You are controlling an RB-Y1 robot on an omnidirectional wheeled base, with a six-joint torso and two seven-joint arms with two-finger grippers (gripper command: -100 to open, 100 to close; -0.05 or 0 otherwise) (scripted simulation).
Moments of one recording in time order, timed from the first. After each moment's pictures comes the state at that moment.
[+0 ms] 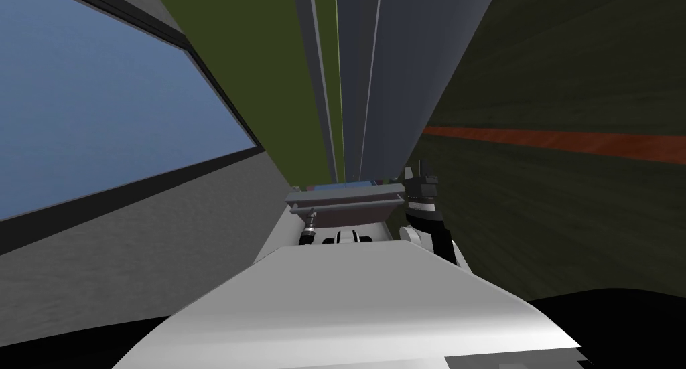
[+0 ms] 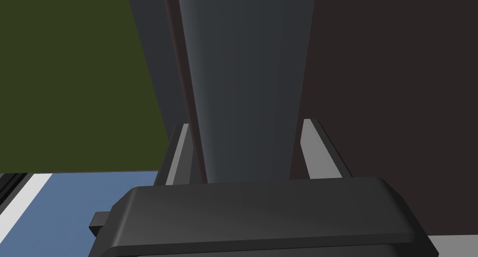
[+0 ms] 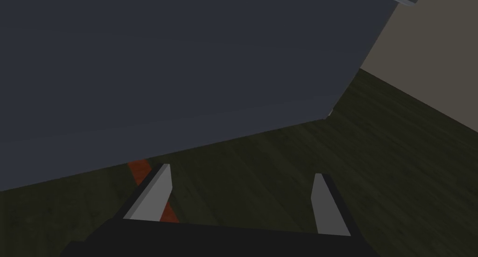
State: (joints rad) left arm -0.02 0.13 -0.09 -0.62 0.16 -0.97 0.02; right arm 0.53 -0.02 -0.04 -2.38 -0.03 -0.44 0.08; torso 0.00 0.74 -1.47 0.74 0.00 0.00
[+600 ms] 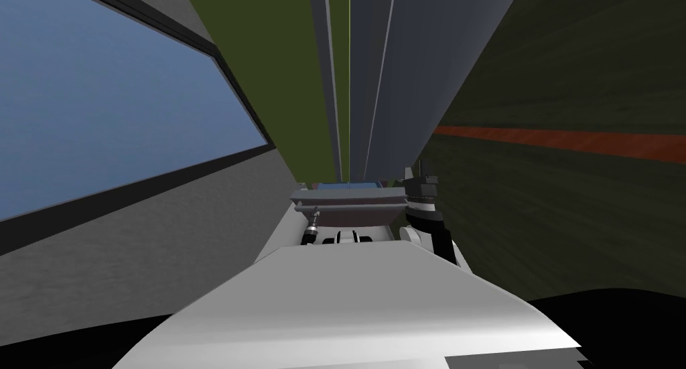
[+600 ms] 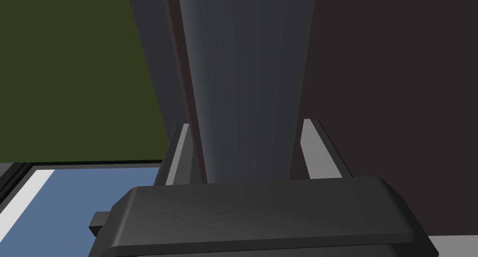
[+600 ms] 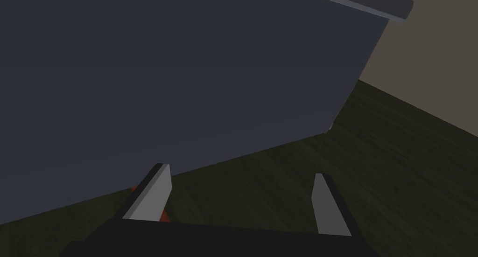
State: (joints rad) left arm -0.04 0.16 -0.24 -0.62 0.28 -0.98 -0.01; right arm 0.53 -0.02 -0.04 -2.38 -0.03 -0.44 0.08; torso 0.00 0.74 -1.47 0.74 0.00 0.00
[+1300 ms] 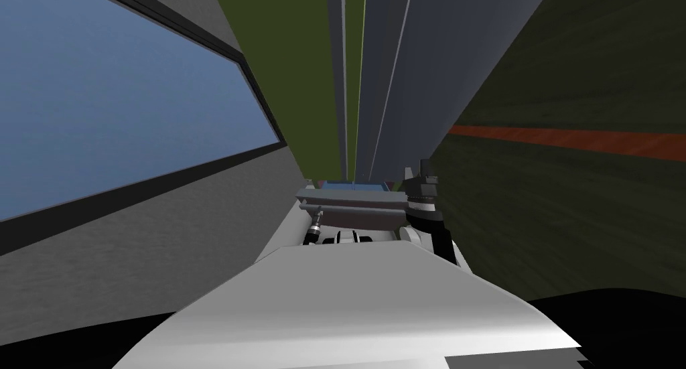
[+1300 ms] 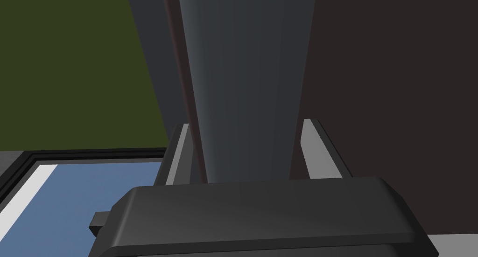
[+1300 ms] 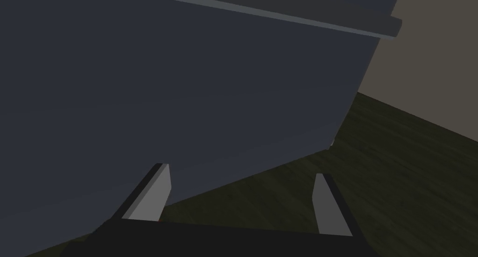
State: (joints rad) left arm -0.06 0.19 -0.43 -0.63 0.41 -0.98 -0.05; right arm 0.53 -0.02 -0.04 -2.38 -0.03 -0.44 0.08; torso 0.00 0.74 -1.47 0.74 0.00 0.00
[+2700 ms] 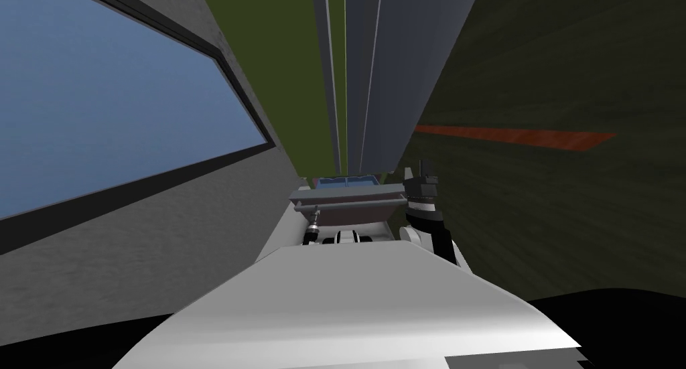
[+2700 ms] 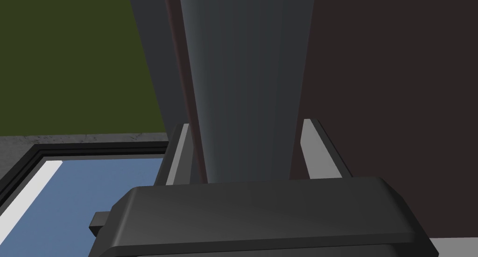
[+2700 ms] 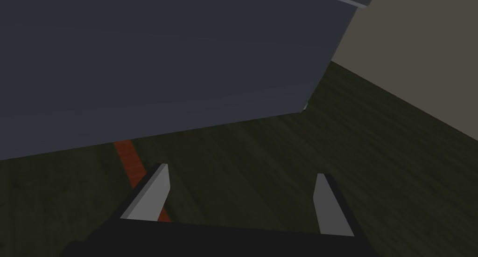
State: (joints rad) left arm -0.05 0.10 -0.12 -0.62 0.18 -0.96 -0.03; right arm 0.53 -0.02 -0.04 -2.38 -0.03 -0.44 0.08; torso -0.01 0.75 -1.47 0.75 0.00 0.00
